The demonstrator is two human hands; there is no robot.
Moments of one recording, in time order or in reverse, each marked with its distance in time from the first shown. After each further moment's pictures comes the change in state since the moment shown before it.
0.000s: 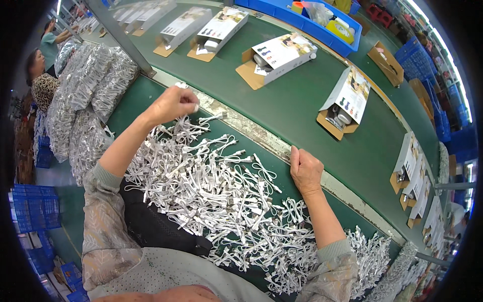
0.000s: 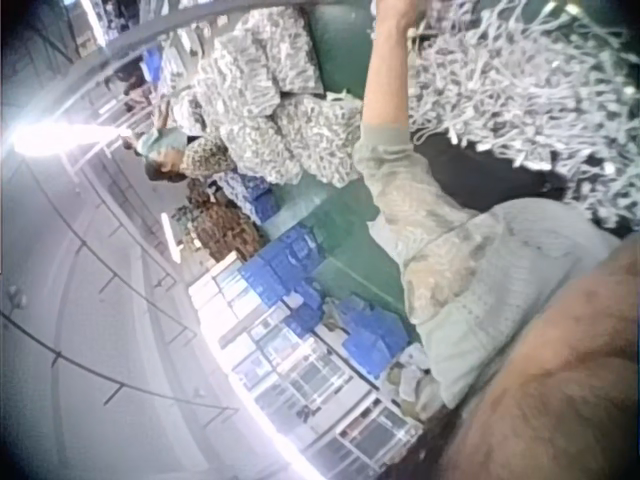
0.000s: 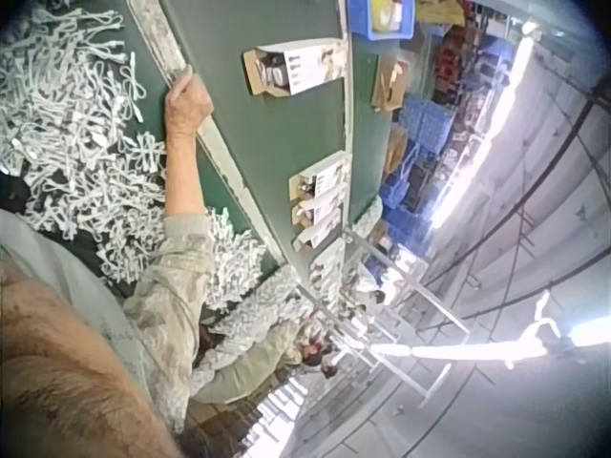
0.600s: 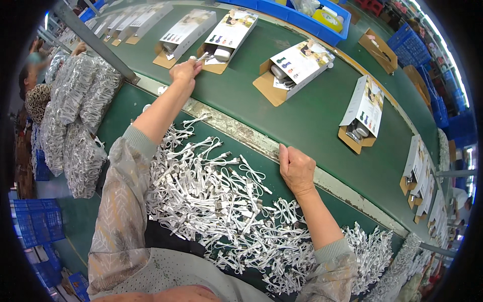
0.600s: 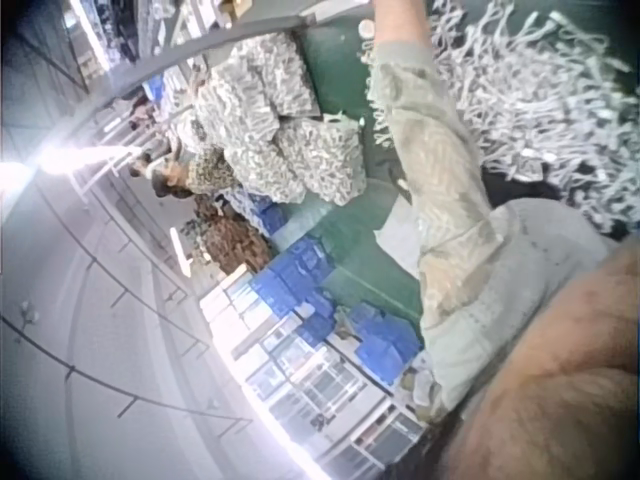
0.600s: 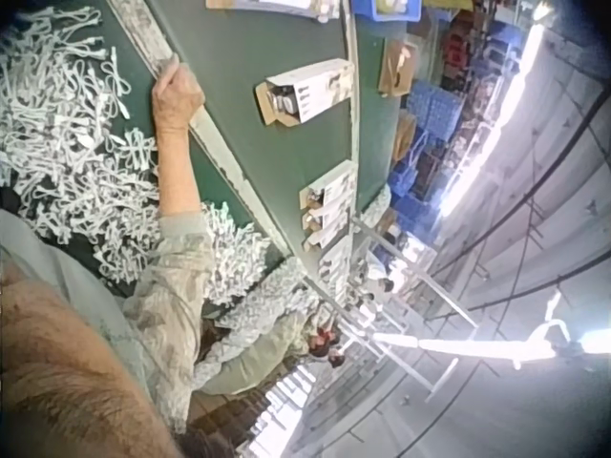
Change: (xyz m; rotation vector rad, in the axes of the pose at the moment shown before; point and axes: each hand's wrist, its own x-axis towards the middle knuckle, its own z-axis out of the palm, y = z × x) left_hand 0.155 -0.011 0.060 -1.270 0.941 -0.386; right_hand 0.001 -0.002 -0.002 0.014 -0.029 0.009
